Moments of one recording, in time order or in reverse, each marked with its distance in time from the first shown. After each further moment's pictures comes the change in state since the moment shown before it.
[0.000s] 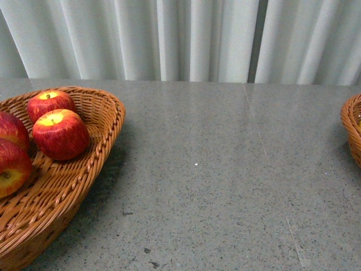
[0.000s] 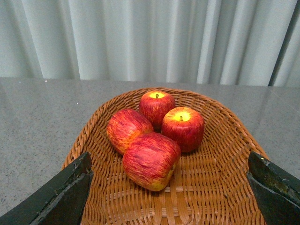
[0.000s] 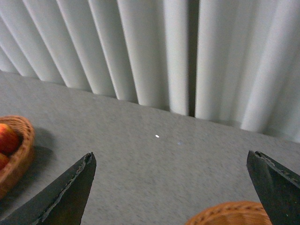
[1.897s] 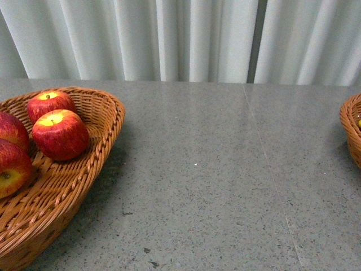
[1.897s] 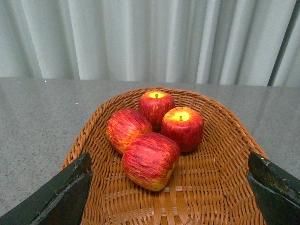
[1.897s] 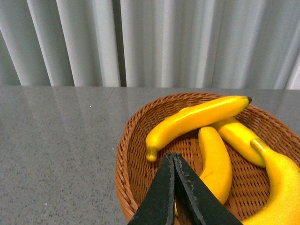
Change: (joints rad) left arm 0.000 0.000 0.000 0.000 0.000 0.000; right arm 0.145 -1.207 -1.019 0.043 0.607 0.018
